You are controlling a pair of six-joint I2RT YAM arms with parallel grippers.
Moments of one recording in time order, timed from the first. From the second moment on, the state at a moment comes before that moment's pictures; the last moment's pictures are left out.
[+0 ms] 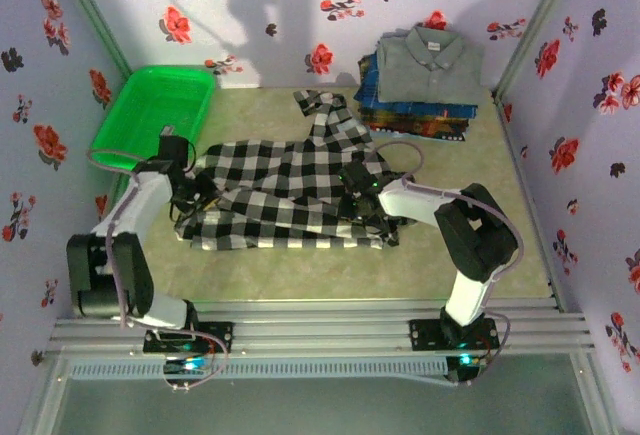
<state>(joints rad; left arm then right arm) -0.03 1.43 1.01 -0.80 0.20 -0.67 0.67 1.78 1.03 -0.45 0.00 0.76</state>
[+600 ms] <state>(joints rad) -0.03 1.13 0.67 -0.88 0.04 -0.73 0.68 1.84 1.09 -0.45 -0.01 0.77</state>
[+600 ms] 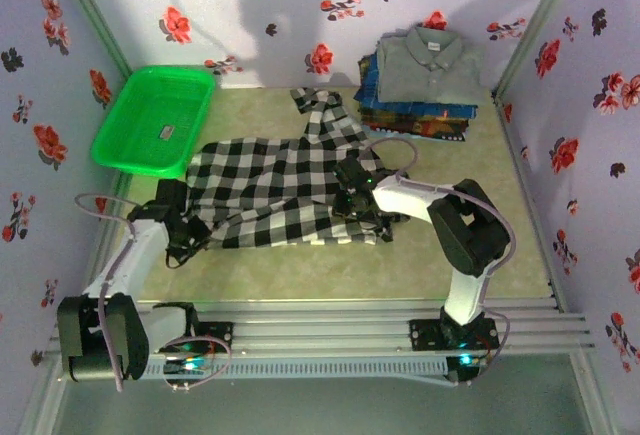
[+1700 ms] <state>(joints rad) -0.01 1.48 0.93 -0.83 0.02 -0.54 0.68 1.82 1.06 -0.42 0.00 0.76</state>
